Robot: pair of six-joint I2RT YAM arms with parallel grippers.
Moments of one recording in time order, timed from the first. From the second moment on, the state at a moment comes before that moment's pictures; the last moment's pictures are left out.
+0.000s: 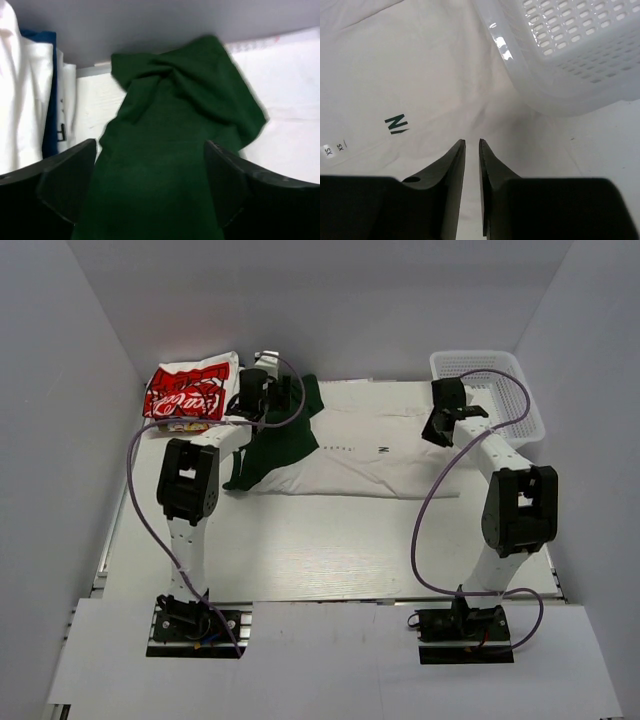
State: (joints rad) left arm -0.30 2.15 1.61 0.21 -0.16 -0.01; right arm 0.16 1.78 1.41 -0.53 0.26 0.51
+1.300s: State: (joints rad) left arm -0.29 1.45 0.62 0.06 0.11 -0.45; right arm 0.25 1.59 0.84 -0.27 0.08 0.53
